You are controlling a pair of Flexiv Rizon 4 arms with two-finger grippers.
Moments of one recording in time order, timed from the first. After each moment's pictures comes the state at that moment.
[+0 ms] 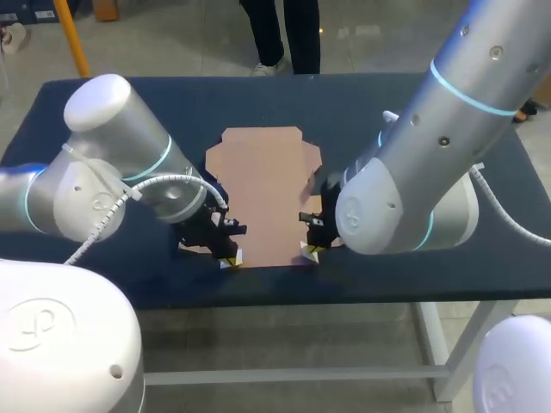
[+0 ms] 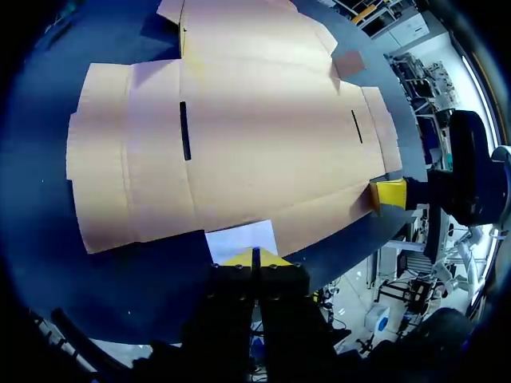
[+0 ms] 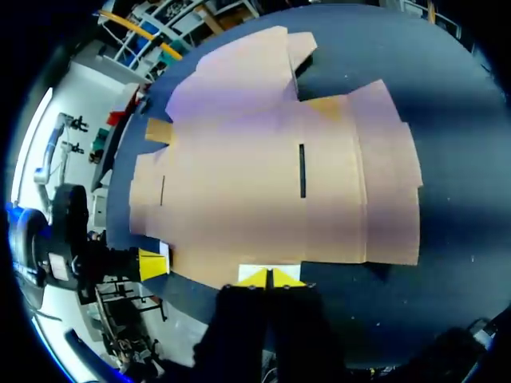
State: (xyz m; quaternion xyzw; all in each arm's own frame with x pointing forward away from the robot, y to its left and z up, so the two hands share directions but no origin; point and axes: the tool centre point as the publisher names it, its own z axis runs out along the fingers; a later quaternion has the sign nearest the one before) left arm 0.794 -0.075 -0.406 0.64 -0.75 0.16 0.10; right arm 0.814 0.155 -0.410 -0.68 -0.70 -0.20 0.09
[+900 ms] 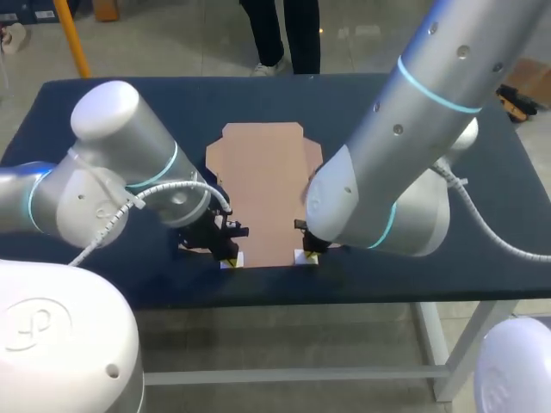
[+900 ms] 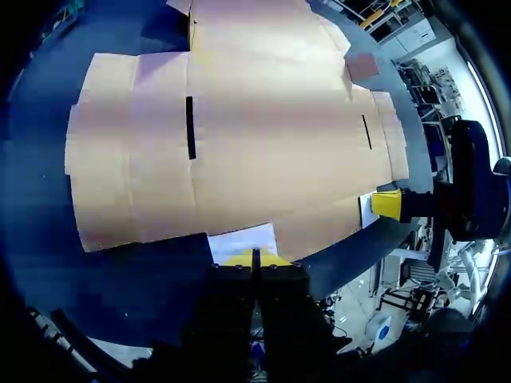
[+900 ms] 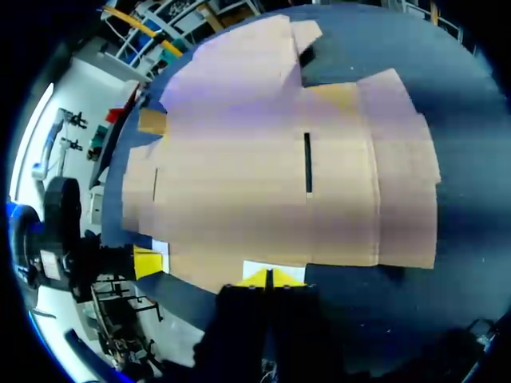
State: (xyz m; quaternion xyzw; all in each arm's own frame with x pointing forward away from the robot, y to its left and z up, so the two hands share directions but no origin) left arm 0.798 -0.075 -0.411 0.65 -0.74 0.16 0.08; right arm 0.814 0.162 -0.422 -0.67 -0.71 -0.20 0.08
